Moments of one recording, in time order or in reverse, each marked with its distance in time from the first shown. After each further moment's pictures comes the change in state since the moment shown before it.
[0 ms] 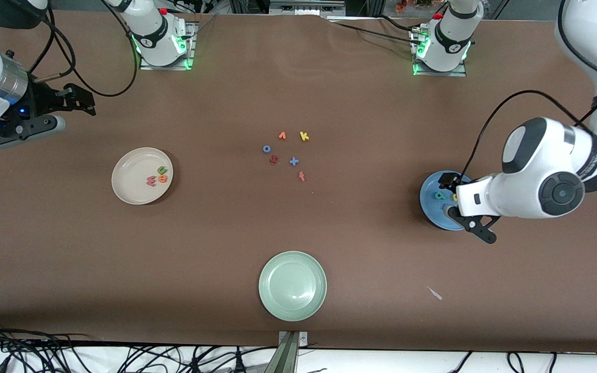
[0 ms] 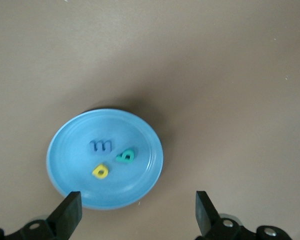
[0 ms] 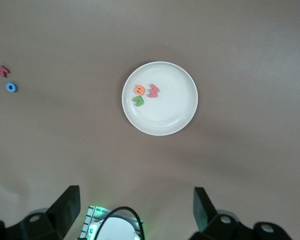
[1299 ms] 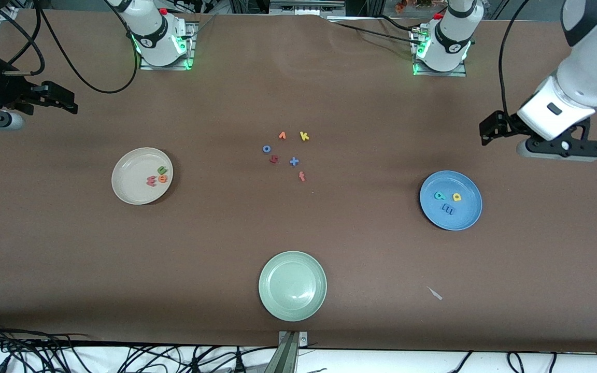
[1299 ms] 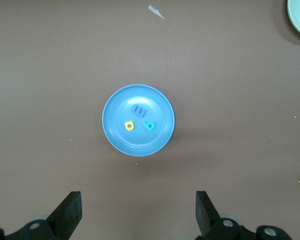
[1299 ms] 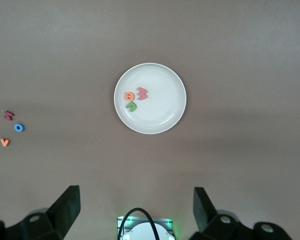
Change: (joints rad) left arm -0.381 -0.557 0.516 -0.252 -0.216 0.024 -0.390; right arm -0.020 -0.029 -0.045 0.021 0.041 -0.012 0.230
